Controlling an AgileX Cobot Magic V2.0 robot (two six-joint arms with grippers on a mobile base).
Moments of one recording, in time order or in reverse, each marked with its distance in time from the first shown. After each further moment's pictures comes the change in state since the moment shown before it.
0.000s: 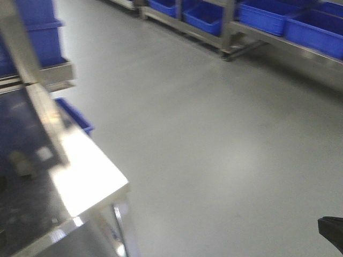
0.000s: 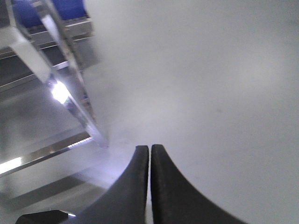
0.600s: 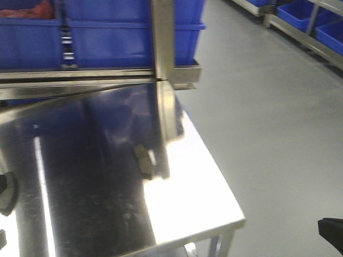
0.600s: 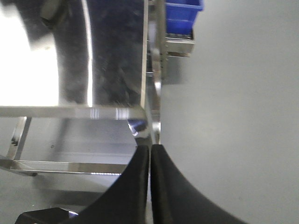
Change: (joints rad) left arm 0.000 0.000 0.000 0.000 0.001 0.000; right arm 0.000 0.000 0.000 0.000 0.008 0.000
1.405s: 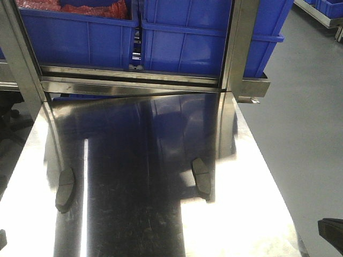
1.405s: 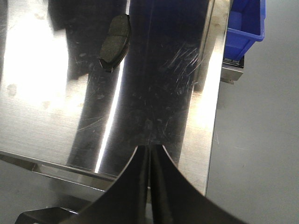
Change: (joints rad) left arm 0.000 0.000 0.000 0.000 0.000 0.000; right arm 0.000 0.000 0.000 0.000 0.003 0.000
